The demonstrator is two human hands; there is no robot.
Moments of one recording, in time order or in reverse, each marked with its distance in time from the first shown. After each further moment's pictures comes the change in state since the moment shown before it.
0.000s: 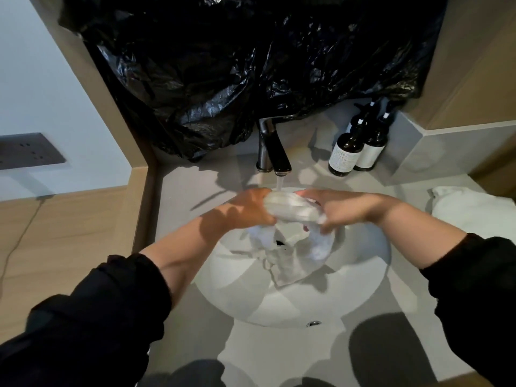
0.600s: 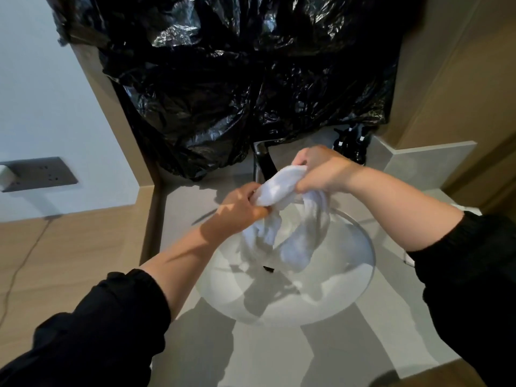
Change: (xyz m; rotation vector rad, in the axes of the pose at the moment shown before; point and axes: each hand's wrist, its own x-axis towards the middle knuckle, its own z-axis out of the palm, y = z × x) left_hand -0.024 0.015 -0.007 -0.052 0.426 0.110; right_hand -0.041 -0.098 -0.039 -0.099 0.533 0.129
